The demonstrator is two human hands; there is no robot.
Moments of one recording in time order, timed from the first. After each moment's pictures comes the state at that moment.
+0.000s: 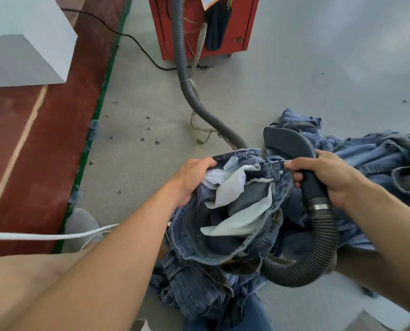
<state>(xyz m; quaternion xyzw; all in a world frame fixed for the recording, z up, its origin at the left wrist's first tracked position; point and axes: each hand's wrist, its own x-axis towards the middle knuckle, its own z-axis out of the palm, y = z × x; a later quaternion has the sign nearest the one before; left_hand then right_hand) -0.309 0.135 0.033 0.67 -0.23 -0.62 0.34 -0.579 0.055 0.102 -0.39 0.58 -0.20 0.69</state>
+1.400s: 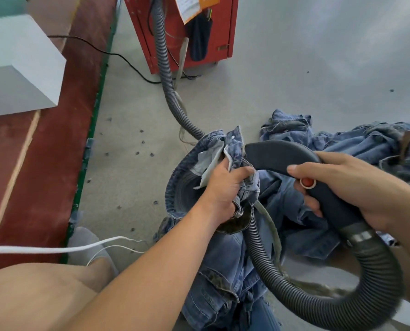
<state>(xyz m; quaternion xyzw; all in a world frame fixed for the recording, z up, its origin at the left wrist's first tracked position) -0.401 0.125 0.050 0.48 -0.19 -0.67 0.54 -0.588 0.104 0.186 -0.50 0.58 -0.09 0.64</state>
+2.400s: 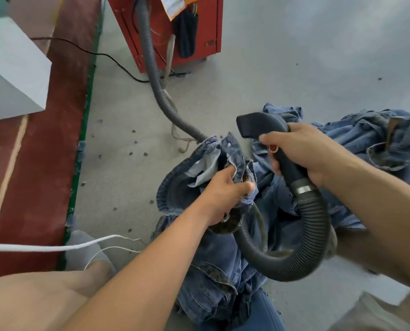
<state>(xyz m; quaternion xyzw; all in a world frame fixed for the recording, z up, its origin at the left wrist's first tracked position) -0.399 0.142 0.040 0.53 -0.33 -0.69 0.37 -0.549 0.072 0.166 -0.48 0.63 -0.18 0.58</state>
